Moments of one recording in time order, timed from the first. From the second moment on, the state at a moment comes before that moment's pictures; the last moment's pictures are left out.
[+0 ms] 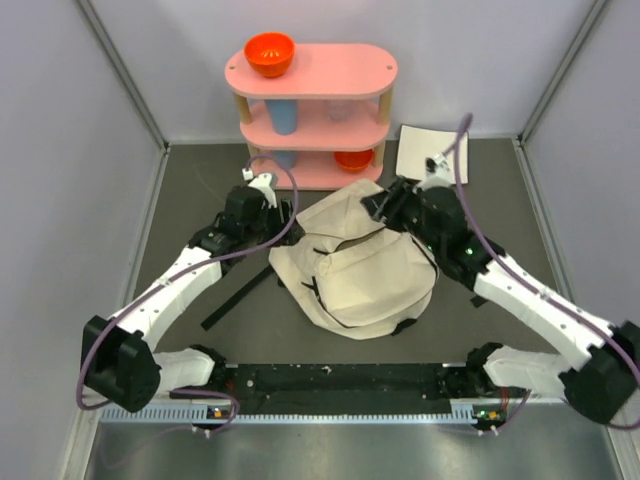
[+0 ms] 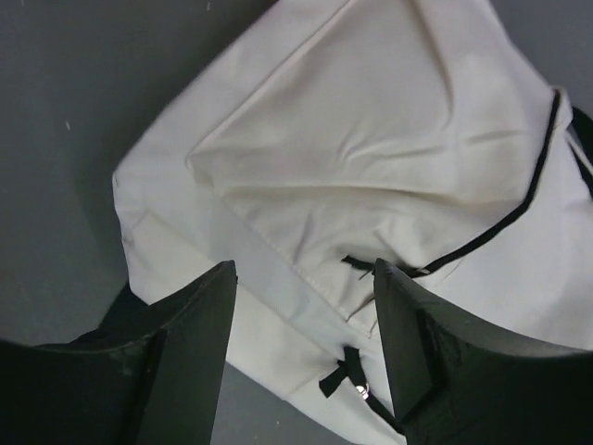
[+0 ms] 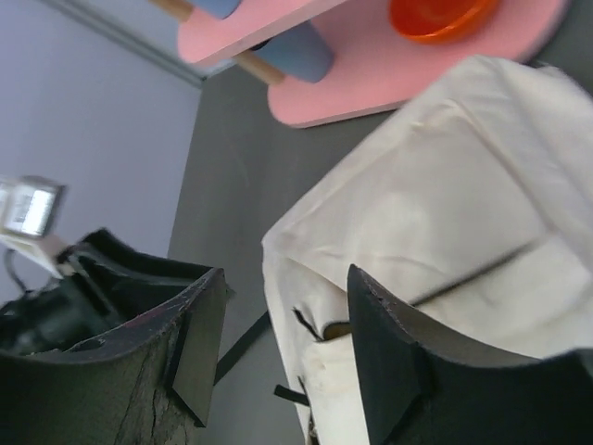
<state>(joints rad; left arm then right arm) -0.46 1.23 0.99 -0.34 0.10 -0.41 0.66 1.04 0.87 -0.08 0.23 0.84</state>
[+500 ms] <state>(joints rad) -0.42 1.23 0.69 -0.23 0.29 -0.62 0.74 1.56 1.09 -0.17 -0.12 0.70</state>
